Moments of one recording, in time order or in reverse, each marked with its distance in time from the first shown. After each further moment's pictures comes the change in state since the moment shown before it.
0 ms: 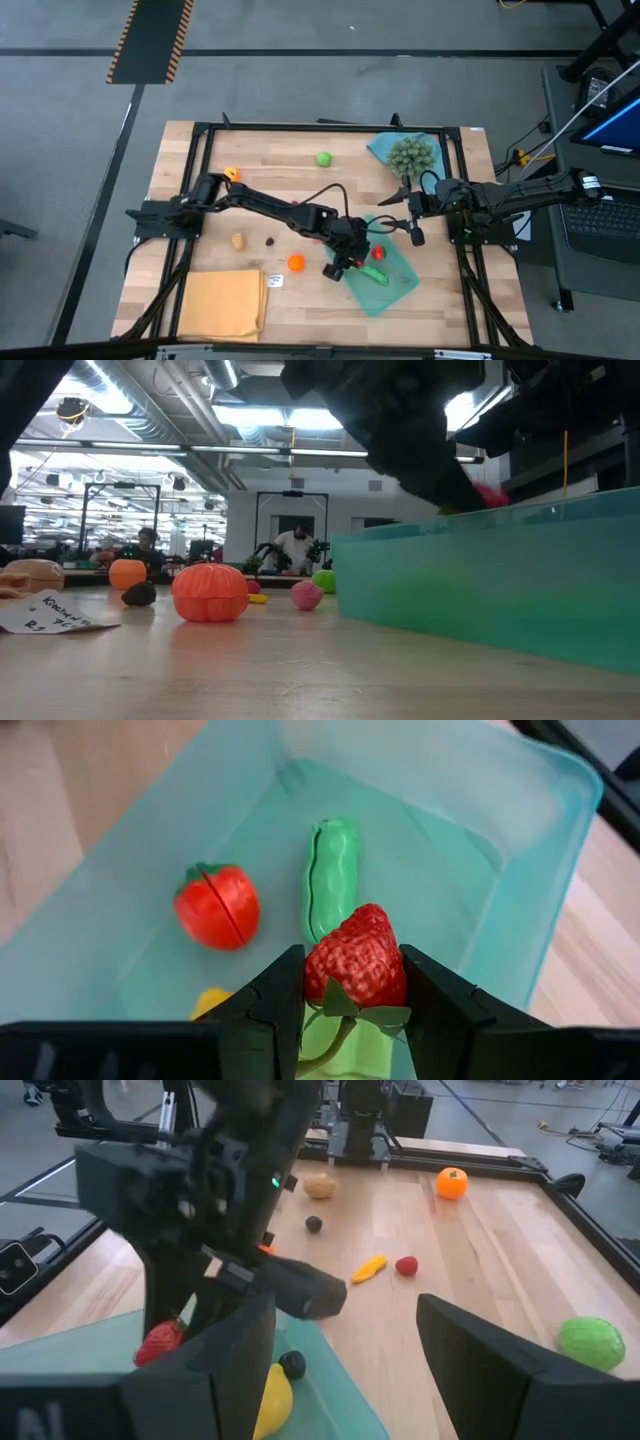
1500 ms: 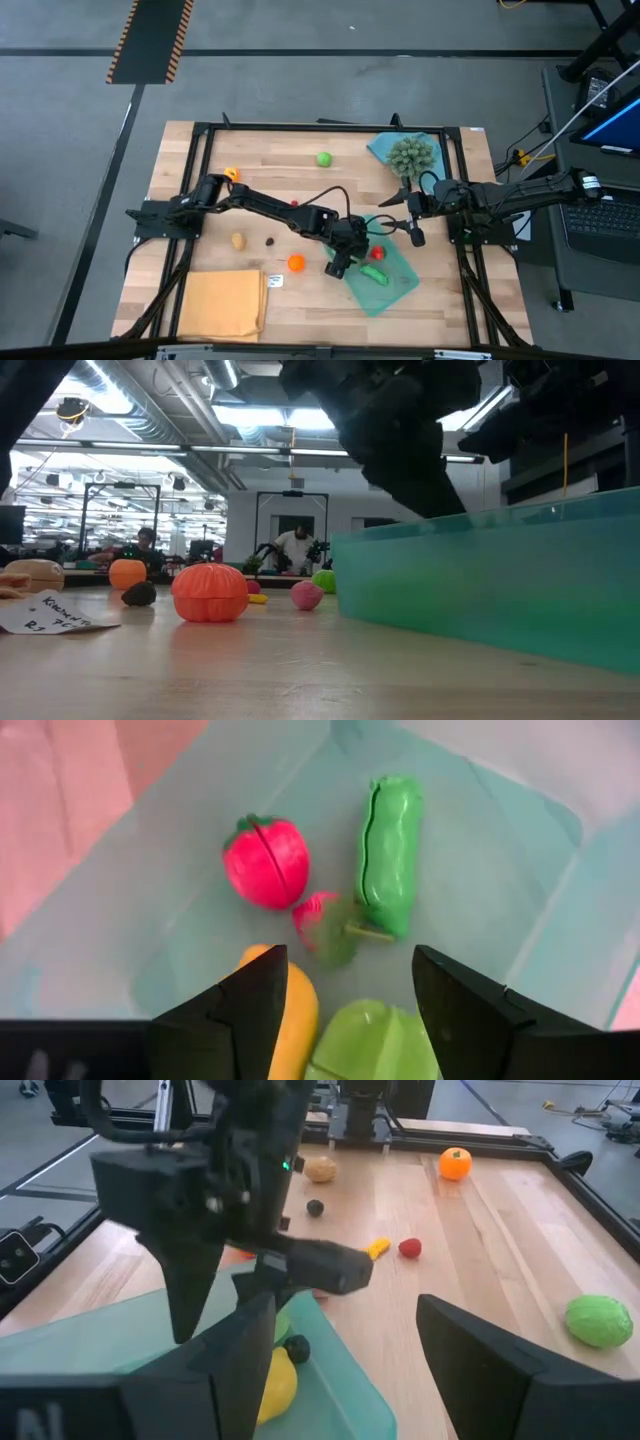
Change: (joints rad) left arm -0.002 0.006 0.000 -0.030 -0.130 -0.029; right arm 0.000 0.000 0.000 -0.038 0.000 0.023
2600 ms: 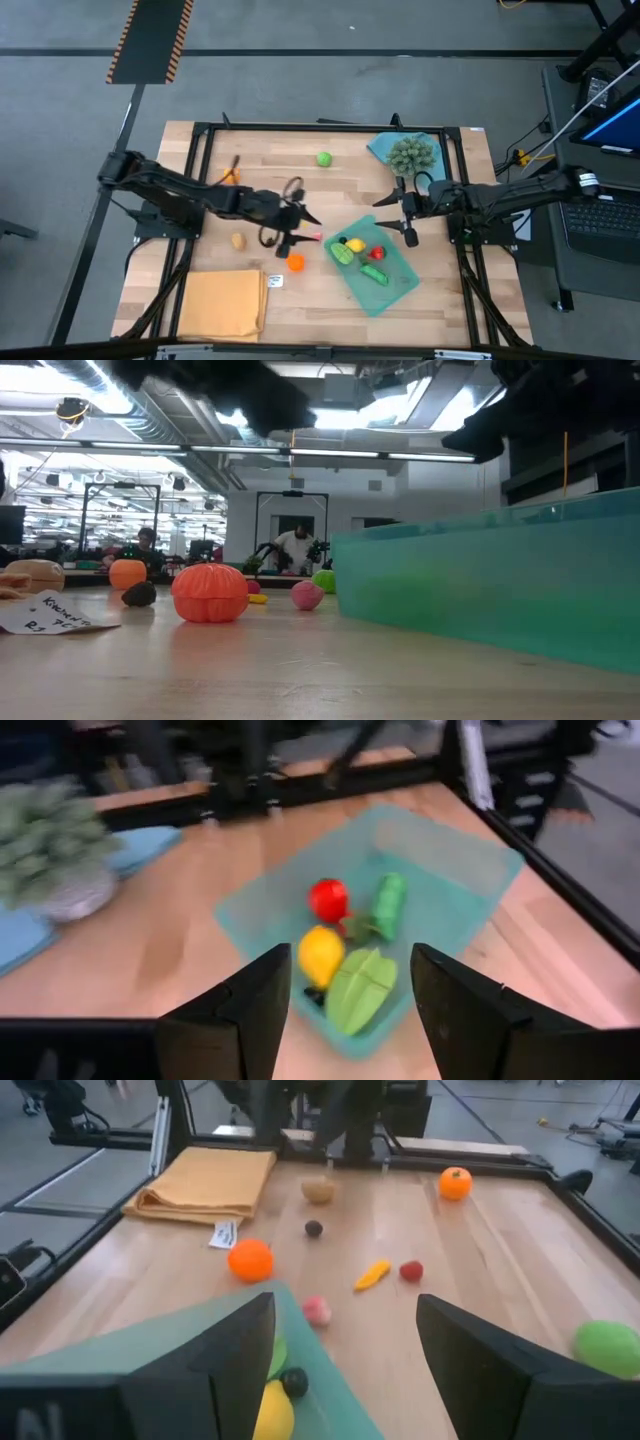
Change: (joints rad) left arm 0.011 -0.794 -0.923 0.632 -0.070 -0.134; right arm -0.002 0.112 0.001 0.156 0.003 0.001
